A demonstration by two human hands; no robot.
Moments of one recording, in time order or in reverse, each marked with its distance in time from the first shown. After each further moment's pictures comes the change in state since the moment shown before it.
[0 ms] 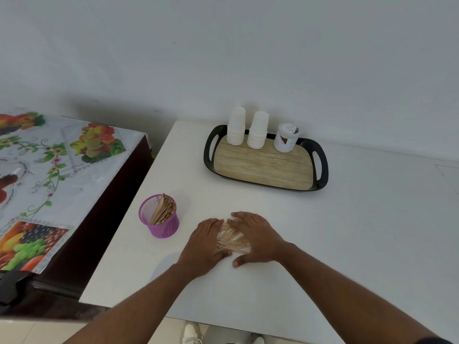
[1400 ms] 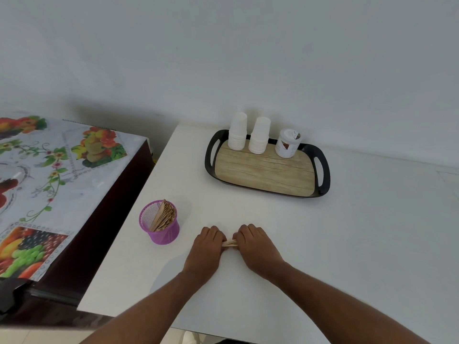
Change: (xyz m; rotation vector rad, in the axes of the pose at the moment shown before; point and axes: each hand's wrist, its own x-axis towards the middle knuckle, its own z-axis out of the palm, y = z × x) left_hand 0.009 0.014 0.003 0.223 0.224 0.103; right_hand -0.001 -0.022 0.023 -0.453 0.370 -0.075
